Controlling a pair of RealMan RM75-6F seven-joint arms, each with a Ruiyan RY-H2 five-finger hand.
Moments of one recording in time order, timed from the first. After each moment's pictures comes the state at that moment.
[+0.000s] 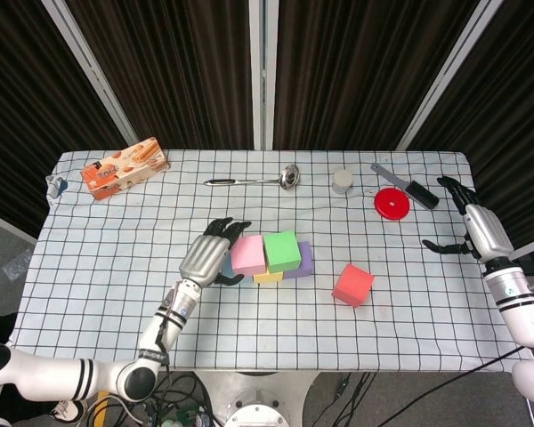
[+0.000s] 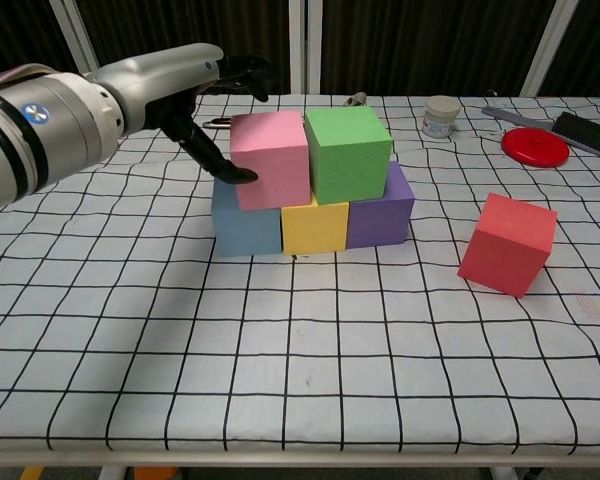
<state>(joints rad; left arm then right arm) -0.82 -1.62 -0.25 -1.79 0.87 1.16 0.47 0.49 -1.04 0.22 -1.46 -1.33 0.99 0.57</state>
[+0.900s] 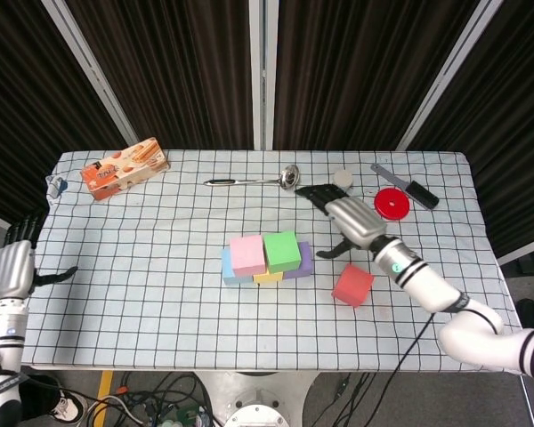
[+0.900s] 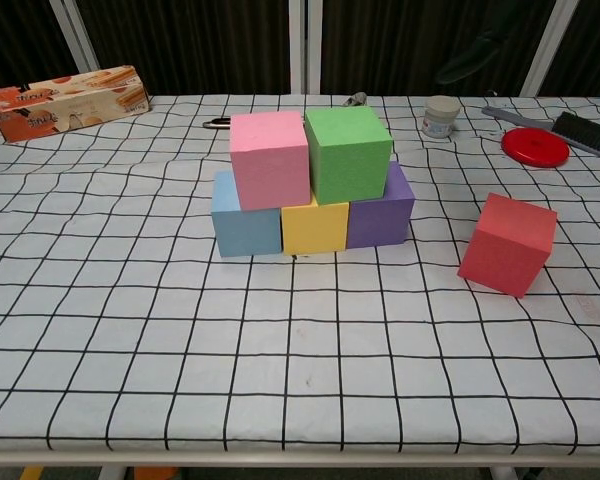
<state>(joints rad) -0.33 -1.21 -0.09 -1.55 1.12 1.38 -0.16 0.88 -1.08 0.31 -1.72 -1.23 0.64 0.22</state>
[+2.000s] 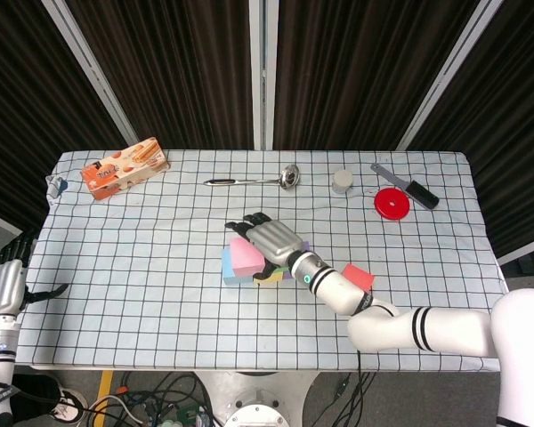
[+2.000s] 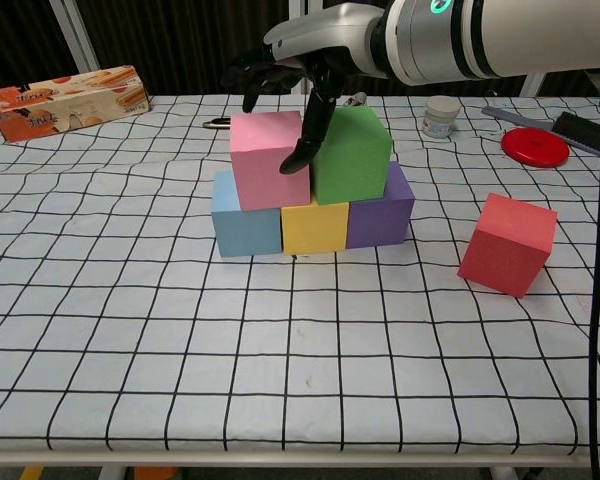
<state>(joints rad) -0.23 -1.30 -0.12 -1.36 1.21 1.29 -0.28 1.28 -1.38 0.16 -1.65 -0.68 0.67 -0.22</state>
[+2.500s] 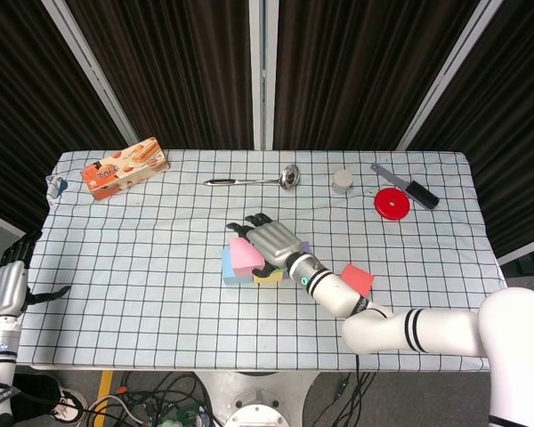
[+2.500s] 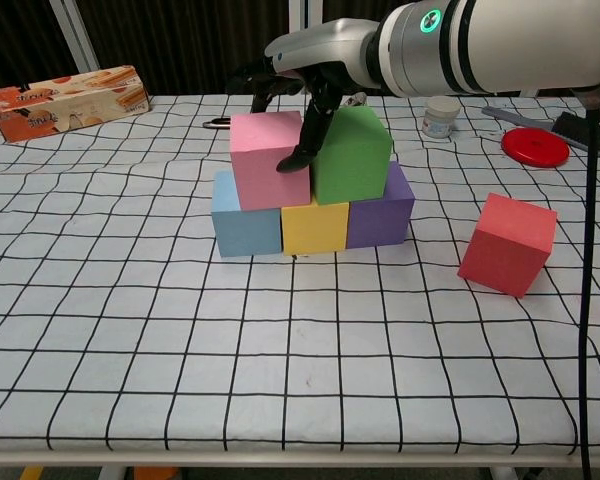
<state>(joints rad) -0.21 -1.29 -0.13 -1.38 1.22 1.26 -0.27 1.29 -1.42 0.14 -1.64 -0.62 0.72 -0.28</state>
